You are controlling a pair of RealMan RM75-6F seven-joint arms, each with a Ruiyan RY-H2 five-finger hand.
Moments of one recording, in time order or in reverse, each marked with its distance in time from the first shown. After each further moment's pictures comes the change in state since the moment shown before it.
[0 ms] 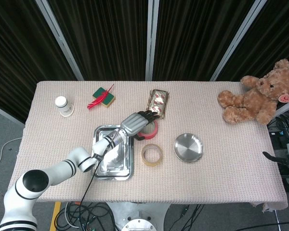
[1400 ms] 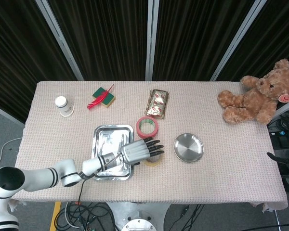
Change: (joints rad) left arm 0.044 0.208 0.140 -0.430 0.209 0.119 0.386; right arm -0.015 -0.029 0.015 0.080 0.026 -0.052 0.072
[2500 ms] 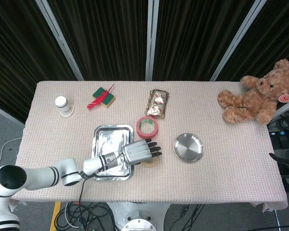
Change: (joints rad) left arm -0.001 0.040 0.029 -0.049 -0.021 0.058 0.029; right arm -0.011 0.001 0.007 0.013 -0.002 -0.001 0.019
